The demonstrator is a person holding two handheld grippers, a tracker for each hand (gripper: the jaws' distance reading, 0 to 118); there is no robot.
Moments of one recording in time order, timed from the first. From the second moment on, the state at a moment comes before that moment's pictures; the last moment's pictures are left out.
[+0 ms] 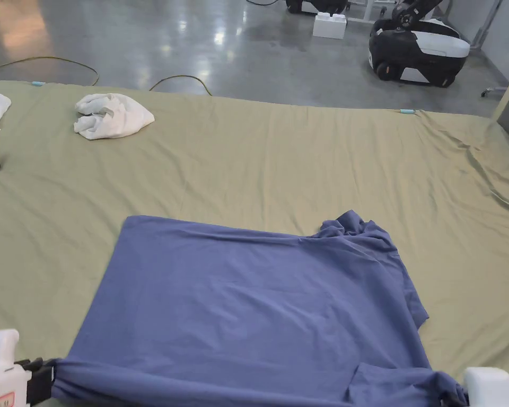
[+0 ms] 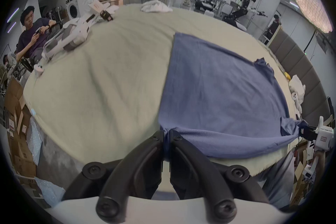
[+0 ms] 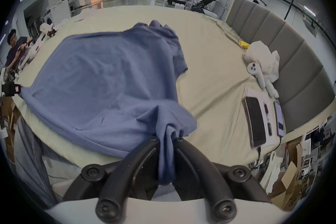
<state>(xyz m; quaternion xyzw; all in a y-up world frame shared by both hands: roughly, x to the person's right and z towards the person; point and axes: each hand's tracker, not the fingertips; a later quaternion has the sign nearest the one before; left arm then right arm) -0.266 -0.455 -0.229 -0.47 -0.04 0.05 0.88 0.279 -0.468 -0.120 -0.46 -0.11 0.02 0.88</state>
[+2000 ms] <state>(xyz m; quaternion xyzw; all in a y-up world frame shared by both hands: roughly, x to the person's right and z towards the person) -0.228 -0.400 -0.256 -0.23 -0.04 0.01 0.97 0.201 -0.380 -0.188 -0.04 -0.14 0.00 0.99</state>
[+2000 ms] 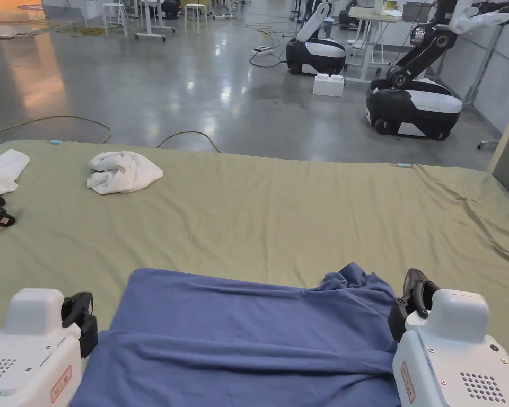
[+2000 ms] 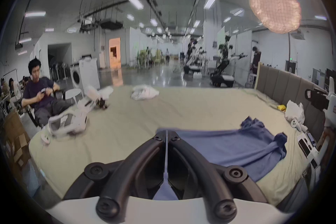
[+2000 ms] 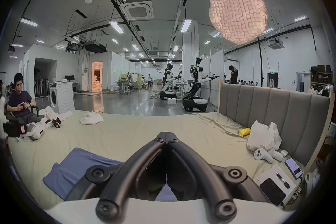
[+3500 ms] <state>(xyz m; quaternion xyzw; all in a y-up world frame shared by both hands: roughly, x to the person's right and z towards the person) -0.233 -0.483 -0.286 -0.49 -0.03 -0.01 0.87 0.322 -0.540 -0.231 -0.48 -0.12 -0.08 0.87</state>
